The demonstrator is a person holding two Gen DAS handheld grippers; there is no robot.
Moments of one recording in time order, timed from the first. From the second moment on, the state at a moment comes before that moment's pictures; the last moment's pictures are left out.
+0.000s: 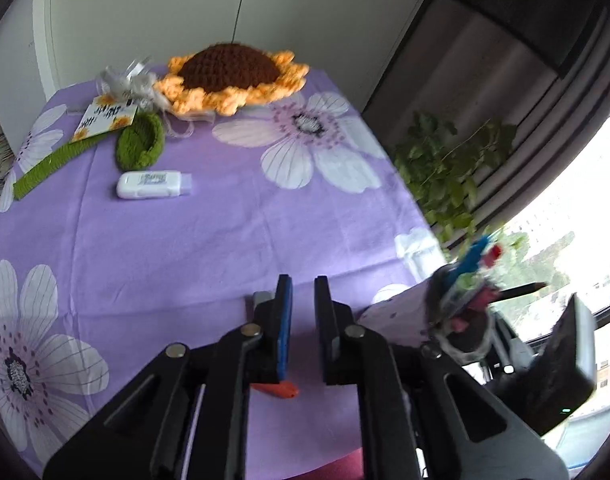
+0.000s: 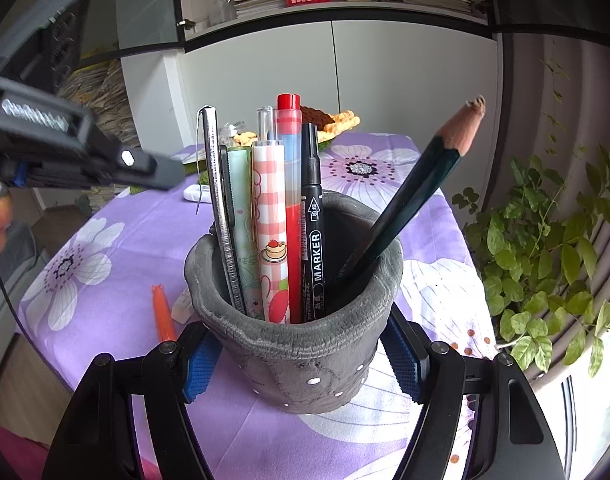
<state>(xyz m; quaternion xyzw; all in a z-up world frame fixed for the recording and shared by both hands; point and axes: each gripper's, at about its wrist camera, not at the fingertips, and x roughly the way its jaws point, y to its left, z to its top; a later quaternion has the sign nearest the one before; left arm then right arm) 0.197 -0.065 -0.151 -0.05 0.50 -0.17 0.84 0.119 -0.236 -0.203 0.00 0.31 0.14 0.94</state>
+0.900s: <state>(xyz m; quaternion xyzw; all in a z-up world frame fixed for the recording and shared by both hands) 0.165 -0.068 -0.093 -0.10 0.41 -0.25 0.87 0.116 -0.237 -0.201 0.01 0.31 0.15 0.94</state>
